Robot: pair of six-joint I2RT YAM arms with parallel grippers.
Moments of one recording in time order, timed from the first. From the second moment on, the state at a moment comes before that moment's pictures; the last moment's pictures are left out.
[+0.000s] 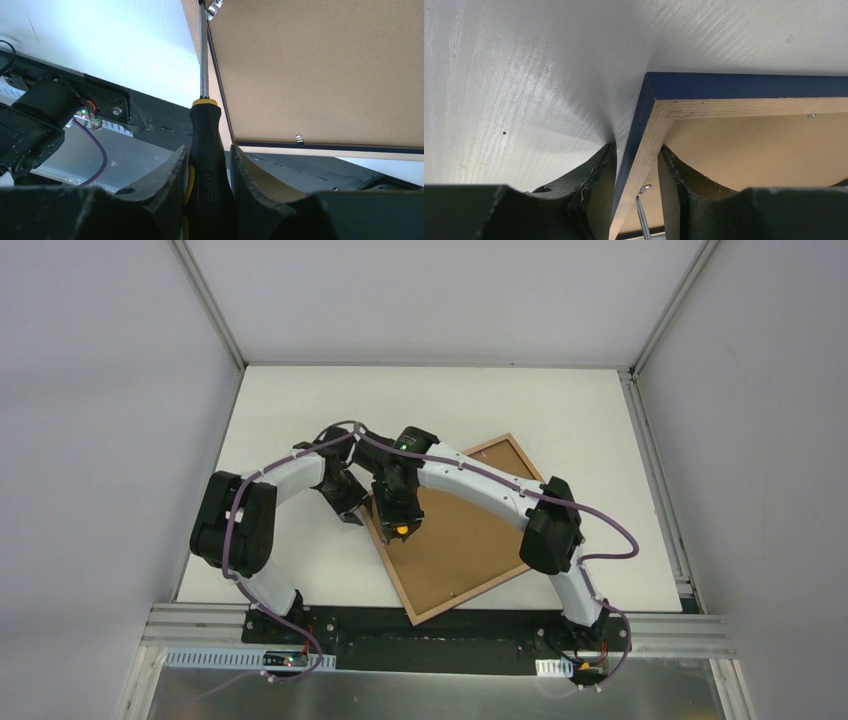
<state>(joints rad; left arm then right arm) -0.29 1.65 0.95 -0.68 0.13 -0.97 1.08 2.11 2.04 -1.35 -0.12 0.81</state>
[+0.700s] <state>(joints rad) -0.29 1.71 0.99 -0.69 0.16 -0.94 1.08 2.08 1.99 -1.39 -0.12 0.78</state>
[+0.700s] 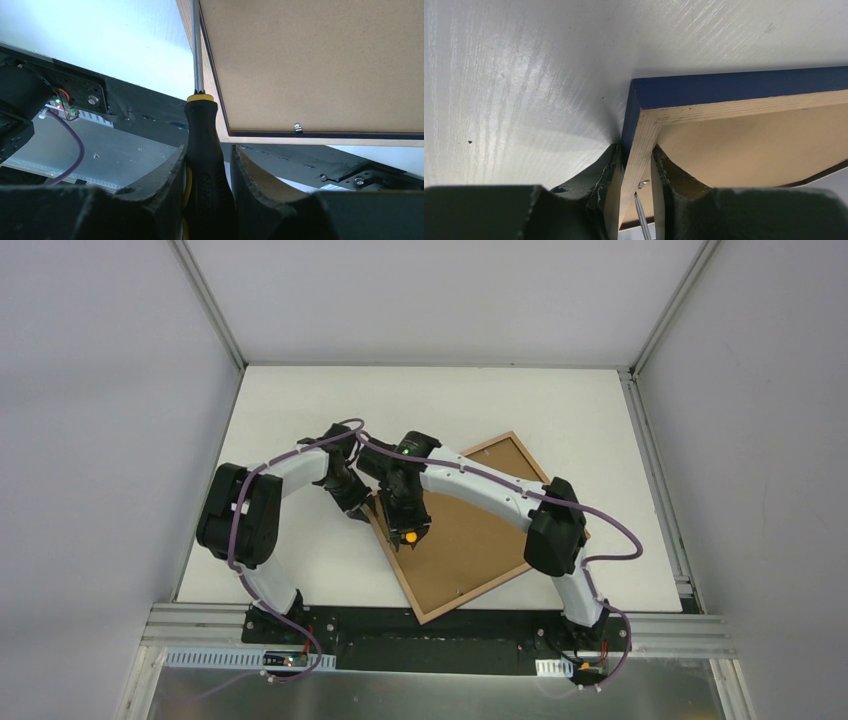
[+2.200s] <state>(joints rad) -0.30 1.17 0.89 -0.58 0.30 -0.78 0.74 1.64 1.42 -1.08 -0.63 0.66</state>
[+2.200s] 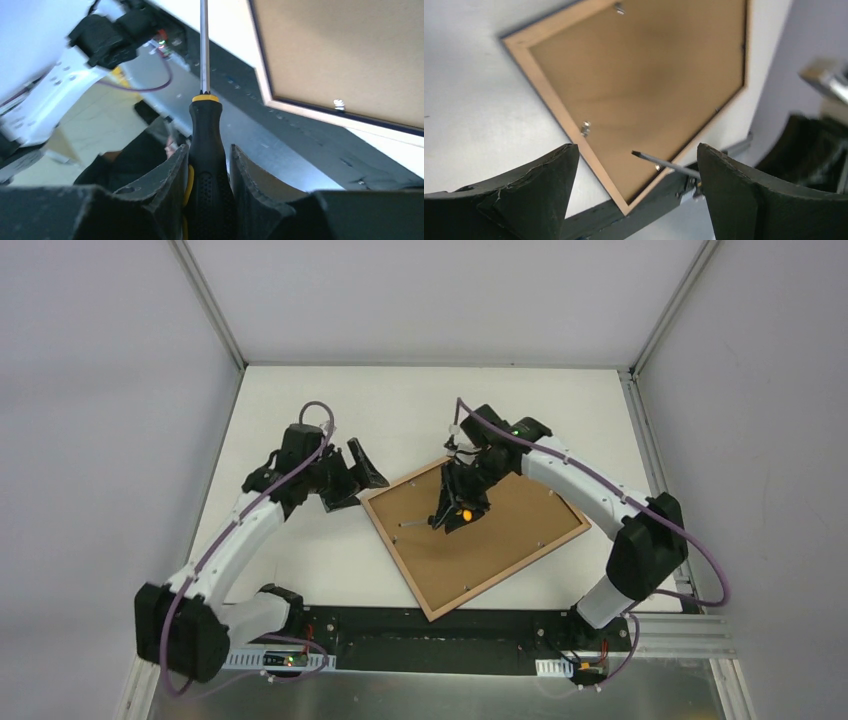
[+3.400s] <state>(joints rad) -0.70 1.05 0.89 -0.47 0.96 -0.44 0.76 1.63 1.32 -0.95 -1.29 0.48</state>
